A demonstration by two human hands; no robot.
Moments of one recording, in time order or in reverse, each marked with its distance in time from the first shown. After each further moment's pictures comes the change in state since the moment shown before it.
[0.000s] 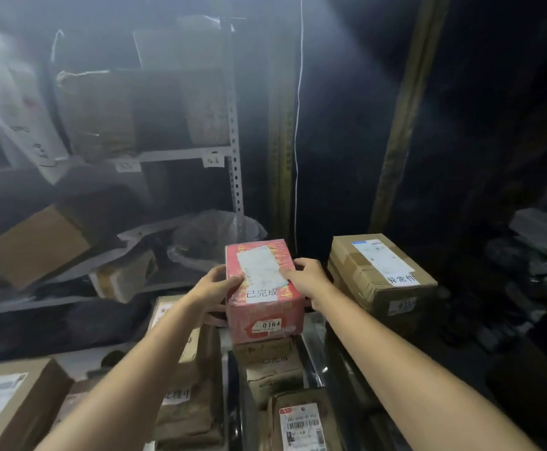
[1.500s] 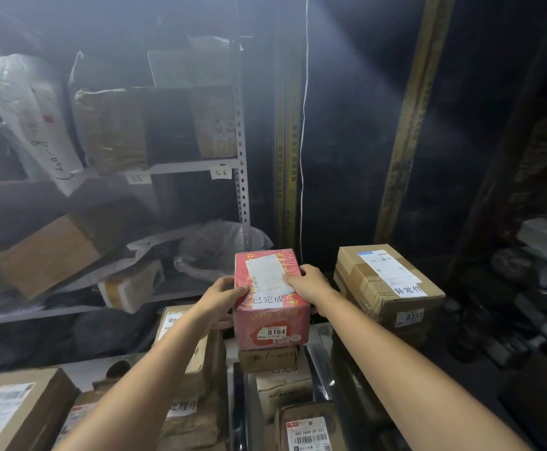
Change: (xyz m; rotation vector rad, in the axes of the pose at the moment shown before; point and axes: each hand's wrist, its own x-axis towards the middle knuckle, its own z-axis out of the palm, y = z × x) left_hand 0.000 -0.003 -0.001 -0.009 0.015 0.049; right_hand 0.012 -0.004 0.003 -0.159 -0.031 -0.008
